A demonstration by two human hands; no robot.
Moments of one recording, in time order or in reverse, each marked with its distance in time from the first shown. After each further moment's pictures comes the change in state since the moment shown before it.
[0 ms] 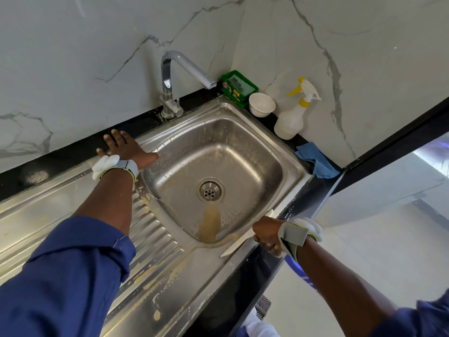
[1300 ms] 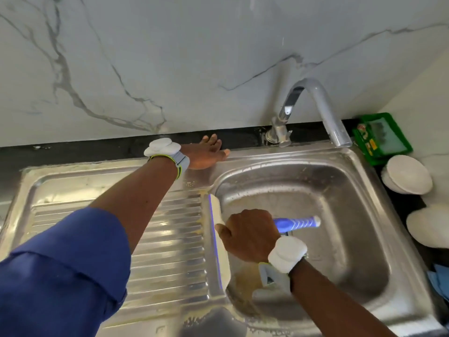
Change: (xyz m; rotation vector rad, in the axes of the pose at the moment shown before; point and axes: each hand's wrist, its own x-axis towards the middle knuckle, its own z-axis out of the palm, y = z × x) left_hand 0.013 -0.031 -0.060 -0.056 -0.325 0.125; right_hand 0.052 -0.188 0.008 -0.905 0.304 -1.241
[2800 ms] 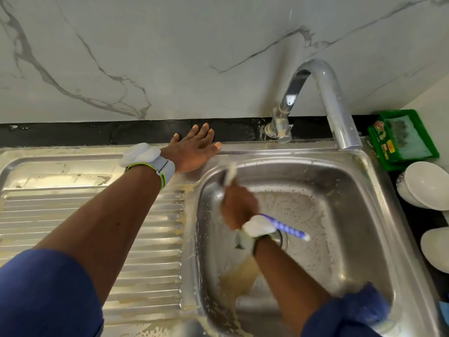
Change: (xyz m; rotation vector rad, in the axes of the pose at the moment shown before) left_hand 0.008 0.010 0.027 -0.101 0.162 -0.078; right_hand 0.078 0.056 0.068 0.197 0.001 0.450
